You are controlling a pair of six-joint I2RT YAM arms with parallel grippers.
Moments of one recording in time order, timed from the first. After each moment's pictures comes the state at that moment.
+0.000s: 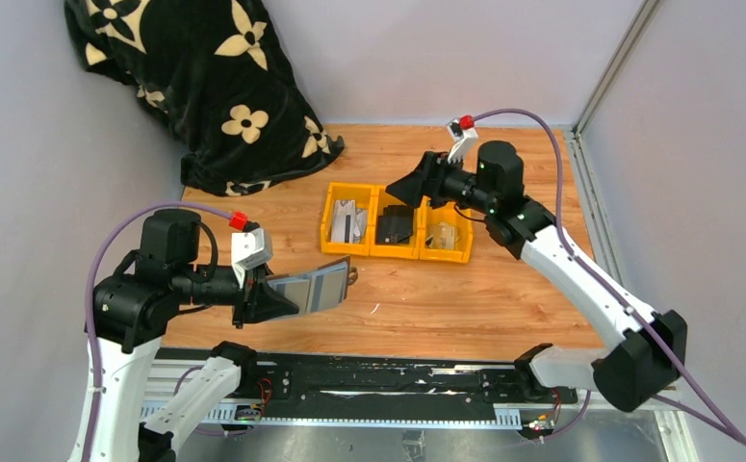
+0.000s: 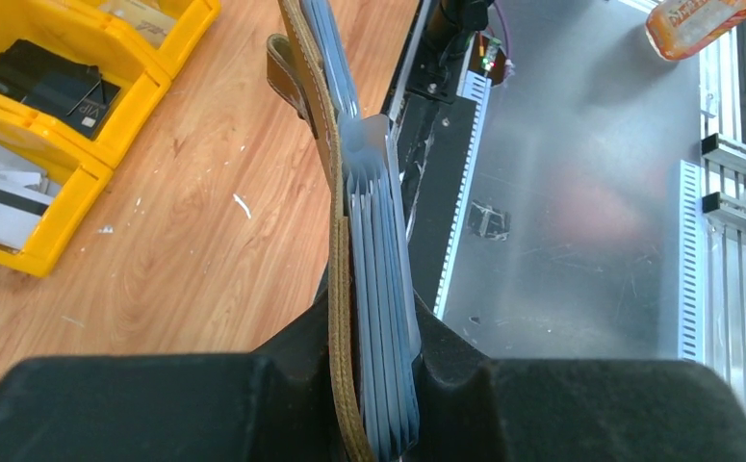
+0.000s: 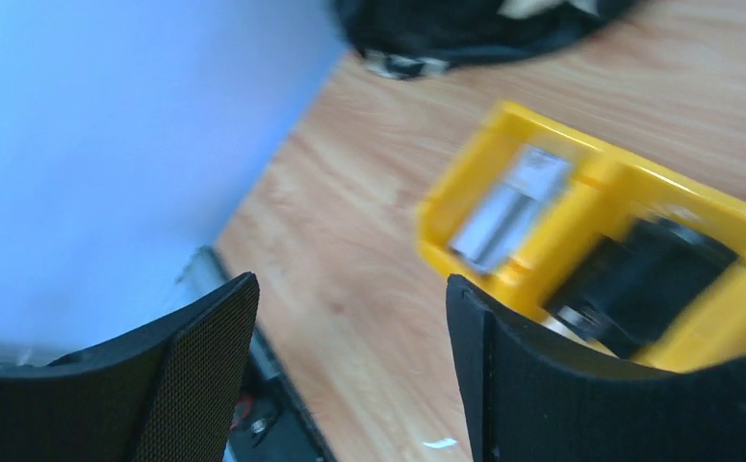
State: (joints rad) left arm -0.28 0.76 1.36 -1.37 1.00 0.42; right arm 0.52 1.28 1.15 -0.15 -0.34 0.51
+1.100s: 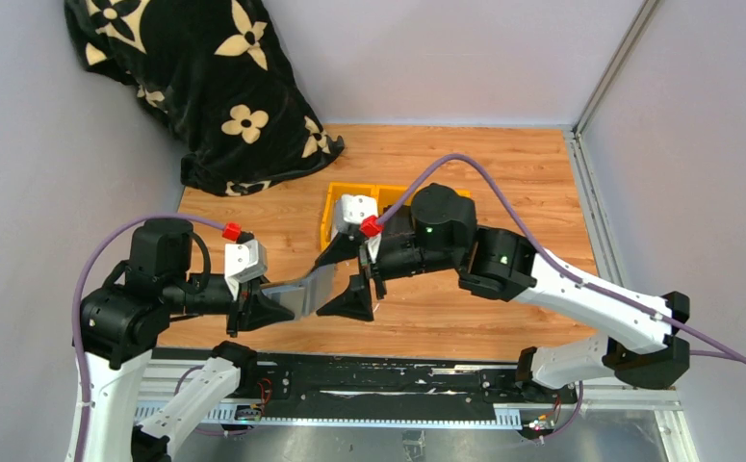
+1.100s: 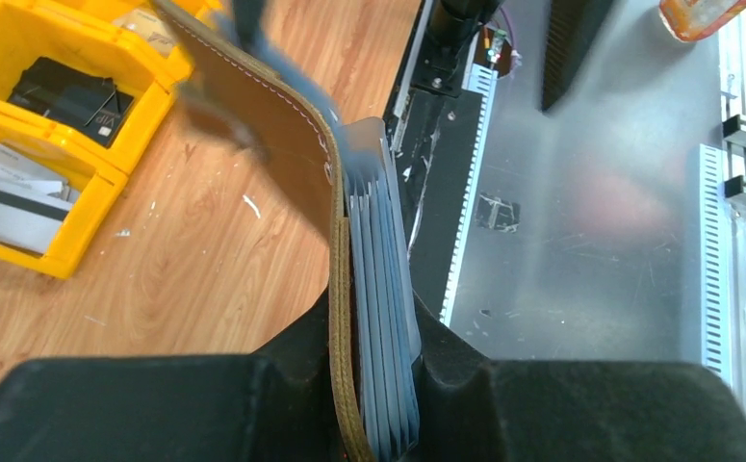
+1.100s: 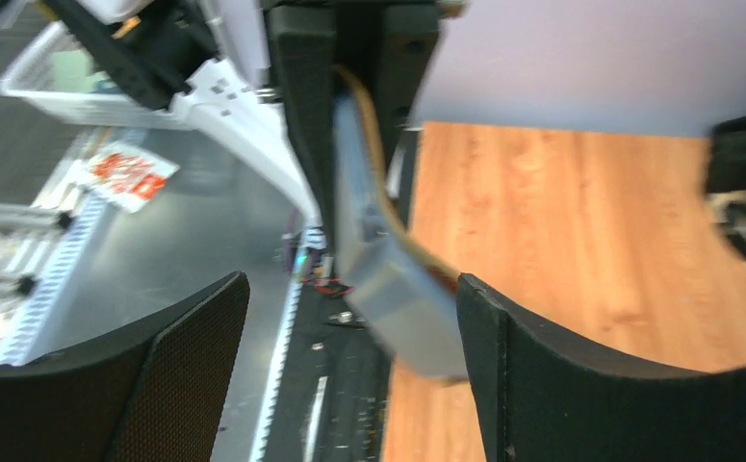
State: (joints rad) left arm -0.31 0.73 1.39 -1.38 0.96 0.43; right arm 1.22 1.30 1.50 -0.35 -0.53 -0.01
